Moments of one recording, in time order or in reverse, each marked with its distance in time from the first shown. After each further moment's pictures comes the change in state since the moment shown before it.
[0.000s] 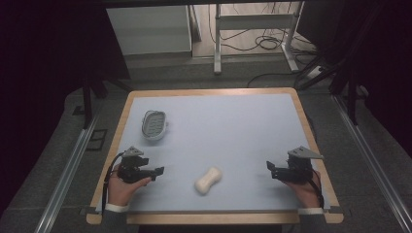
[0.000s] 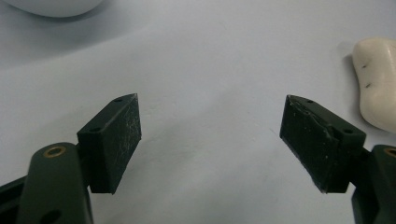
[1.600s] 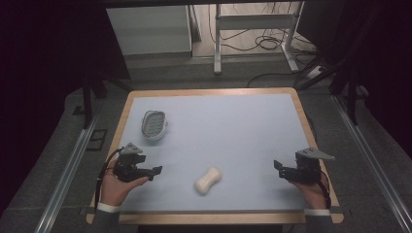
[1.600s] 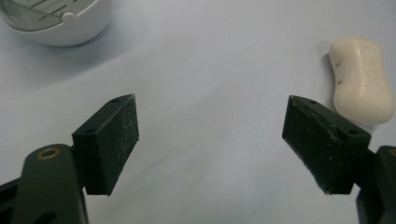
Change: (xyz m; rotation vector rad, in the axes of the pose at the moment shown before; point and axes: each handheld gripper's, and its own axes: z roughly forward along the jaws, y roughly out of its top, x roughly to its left) left arm -0.017 0.021 -0.026 0.034 0.019 0.067; right arm -0.014 -0.002 -0.014 -0.015 -0.015 0.058
